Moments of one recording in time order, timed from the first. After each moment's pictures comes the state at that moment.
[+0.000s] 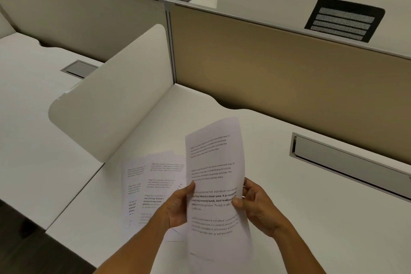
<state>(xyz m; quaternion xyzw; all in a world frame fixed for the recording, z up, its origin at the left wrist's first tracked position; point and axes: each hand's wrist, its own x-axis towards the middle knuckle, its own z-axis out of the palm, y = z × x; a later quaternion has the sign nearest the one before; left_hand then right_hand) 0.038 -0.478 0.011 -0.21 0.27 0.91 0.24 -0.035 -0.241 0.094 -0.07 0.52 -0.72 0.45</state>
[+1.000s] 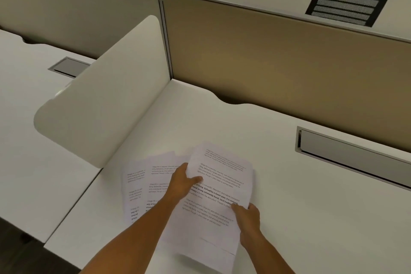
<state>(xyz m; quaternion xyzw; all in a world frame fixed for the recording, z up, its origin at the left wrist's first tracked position) -0.028 -0.513 -0.006 -0.30 0.75 0.58 0.10 -0.008 -0.297 -0.005 0.34 0.68 -0.60 0.26</state>
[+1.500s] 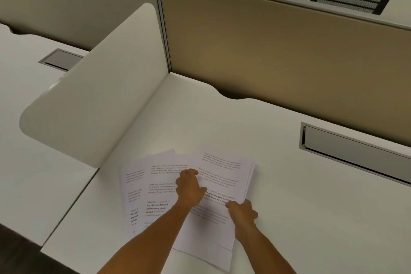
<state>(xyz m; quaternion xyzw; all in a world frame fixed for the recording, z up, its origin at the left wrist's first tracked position) -0.036 -0.488 -0.046 -0.32 0.85 0.37 0.18 -0.026 -0.327 -0.013 0.36 0.75 -0.45 0.32</state>
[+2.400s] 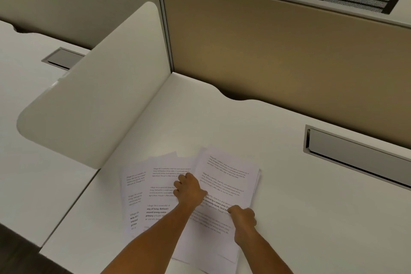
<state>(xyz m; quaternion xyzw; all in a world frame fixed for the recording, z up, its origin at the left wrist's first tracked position) -0.050 -0.485 -0.050 -0.36 0.87 0.23 0.24 -0.035 -0.325 -0.038 0.41 0.73 -0.45 0.32</state>
